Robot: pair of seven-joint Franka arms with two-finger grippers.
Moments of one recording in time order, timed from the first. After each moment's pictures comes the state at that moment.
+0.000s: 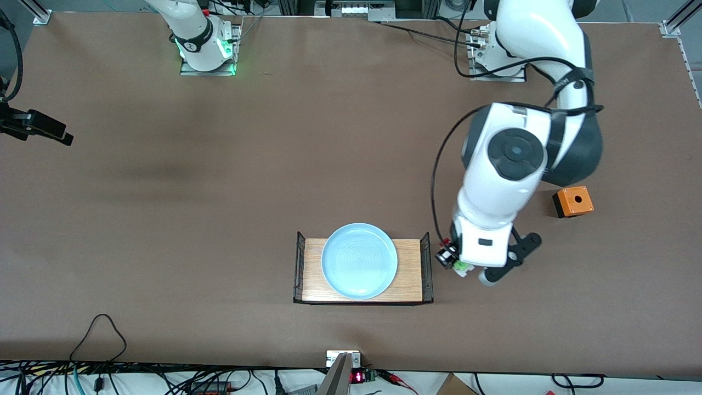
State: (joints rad) left arm -0.61 0.82 0.48 -0.88 -0.27 1.80 -0.88; right arm -0.01 0.03 -0.11 -1.62 0.02 1.60 -0.01
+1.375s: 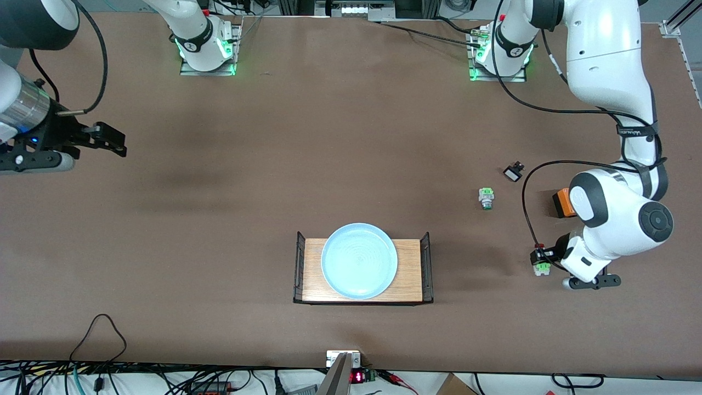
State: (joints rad) left arm -0.35 0.76 0.48 -1.54 -0.57 2.24 0.27; right arm 0.14 0.09 -0.08 -1.62 0.00 1.66 -0.01
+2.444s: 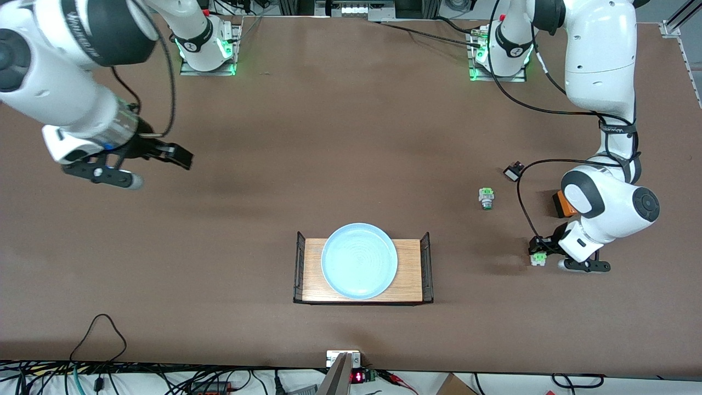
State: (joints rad) left arm -0.34 0.76 0.47 -1.71 -0.74 2.38 0.56; right arm 0.34 0.17 -0.07 -1.60 0.08 1.71 0.57
